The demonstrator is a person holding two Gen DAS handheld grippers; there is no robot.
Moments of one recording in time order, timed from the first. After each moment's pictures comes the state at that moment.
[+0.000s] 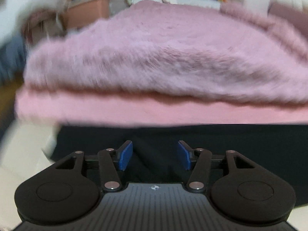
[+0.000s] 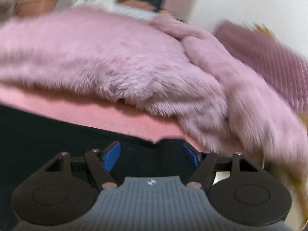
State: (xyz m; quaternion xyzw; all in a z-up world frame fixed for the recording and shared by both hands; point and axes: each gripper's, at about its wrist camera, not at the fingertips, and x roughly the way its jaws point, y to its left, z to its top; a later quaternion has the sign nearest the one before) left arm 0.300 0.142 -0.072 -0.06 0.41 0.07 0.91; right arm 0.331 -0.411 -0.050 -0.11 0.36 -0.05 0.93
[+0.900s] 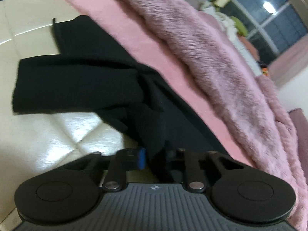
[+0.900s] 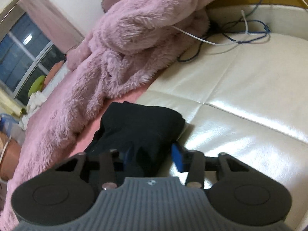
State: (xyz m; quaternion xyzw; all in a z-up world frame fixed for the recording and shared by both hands) left arm 0.276 0.175 -0.154 -0.39 0.35 0.15 0.84; right arm 0.244 -0.529 -0.119 0.38 0.29 -0.20 0.86
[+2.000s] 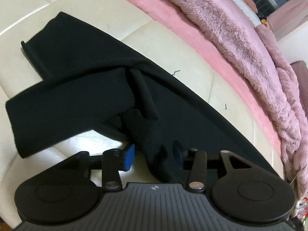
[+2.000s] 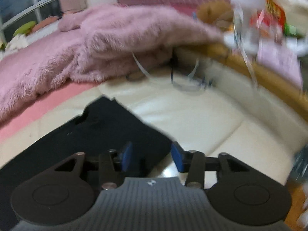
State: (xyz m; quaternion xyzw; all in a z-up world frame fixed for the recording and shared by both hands) left arm 0.146 0.115 -0.116 -0.33 0.48 0.10 0.81; right arm 0.141 -0.579 -0.044 0.11 0.38 -0.23 0.89
